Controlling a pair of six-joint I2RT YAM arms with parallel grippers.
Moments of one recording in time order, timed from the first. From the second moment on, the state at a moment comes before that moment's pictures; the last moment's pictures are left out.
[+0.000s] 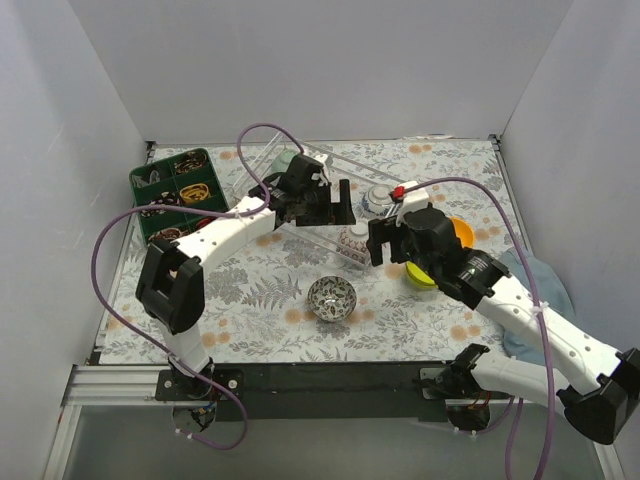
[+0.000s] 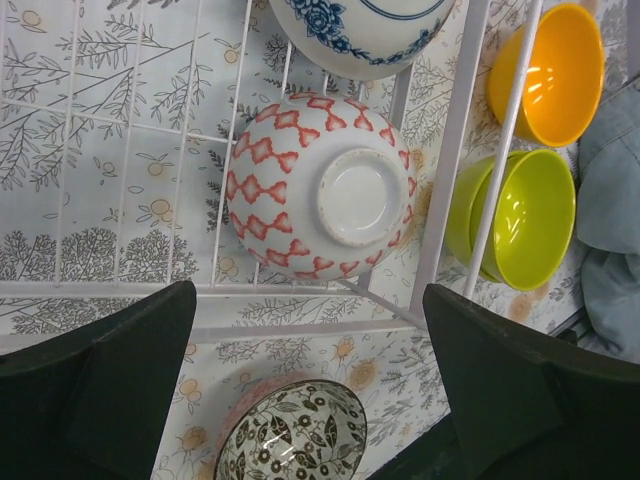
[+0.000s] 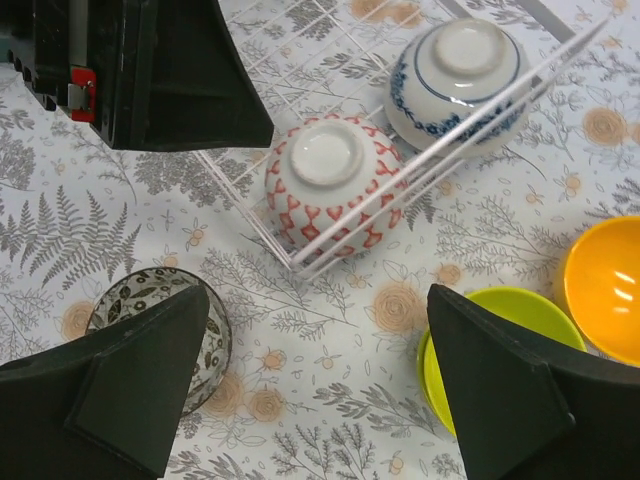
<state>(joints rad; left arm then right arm) -0.64 1.74 1.46 -0.45 0.16 -0.56 0.79 1.00 0.94 -0.44 0.27 0.22</state>
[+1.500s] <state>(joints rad) -0.72 2.10 1.78 -0.48 -0.25 -0.49 0.68 0.81 0.82 -0.59 0.23 0.26</state>
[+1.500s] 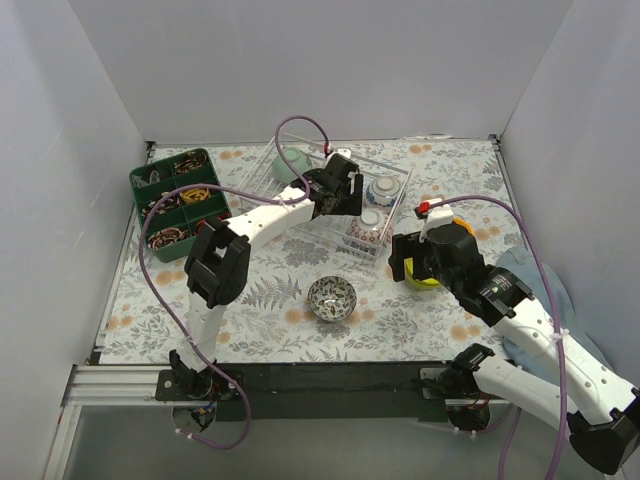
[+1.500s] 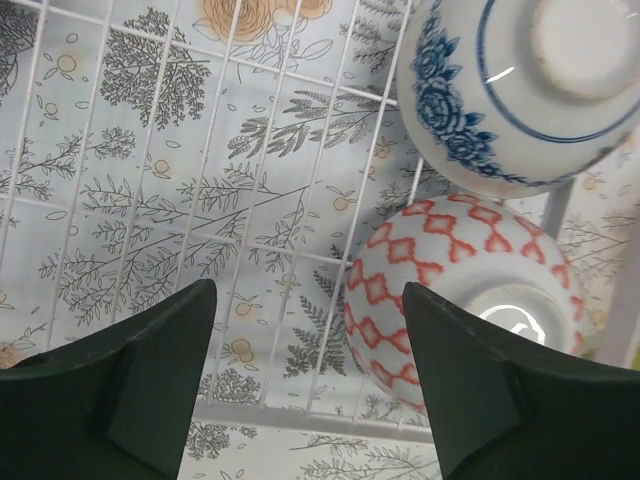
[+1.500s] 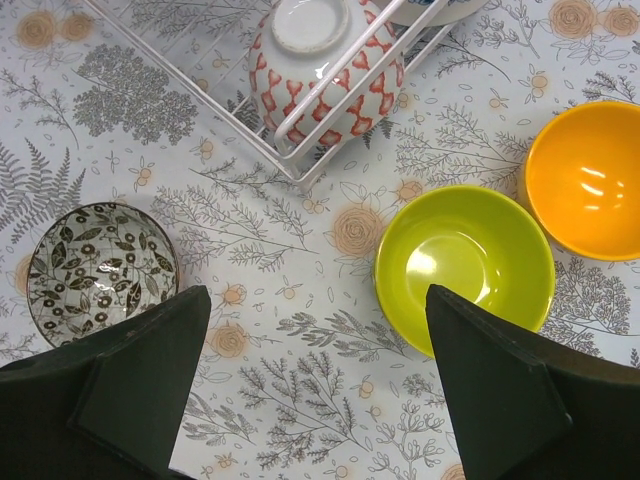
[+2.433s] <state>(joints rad) -0.76 2.04 1.83 -0.49 -0.11 -0.59 0.67 0.84 0.84 -0.59 0.21 0.25</state>
